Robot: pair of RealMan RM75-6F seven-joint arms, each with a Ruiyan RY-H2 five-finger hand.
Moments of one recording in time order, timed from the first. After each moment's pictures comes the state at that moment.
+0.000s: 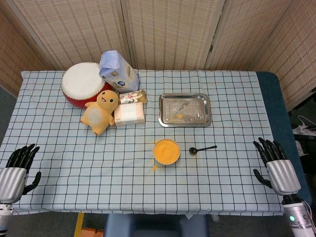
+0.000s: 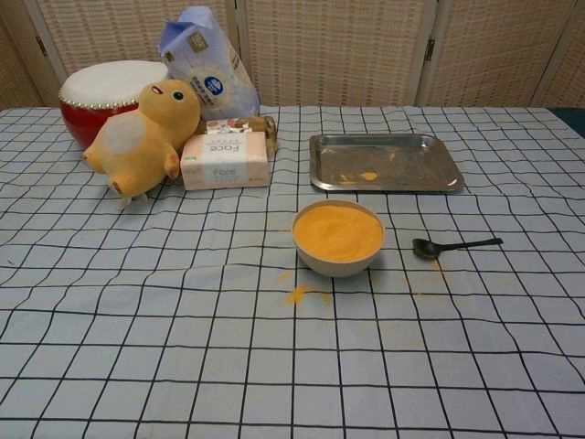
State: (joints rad) left arm -0.10 -1.15 -0.02 -1.54 1.57 1.52 0.02; right arm 0.11 -1.17 0.02 -1.57 -1.58 1.45 -0.07
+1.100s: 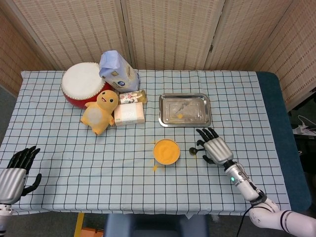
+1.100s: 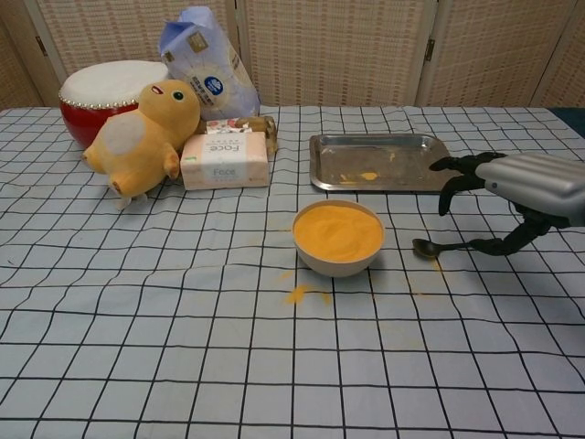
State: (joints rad) left arm -0.11 -1.12 -0.01 -1.57 1.55 1.47 -0.04; right arm 0.54 -1.49 0.13 -1.33 -1.45 0.92 -0.20
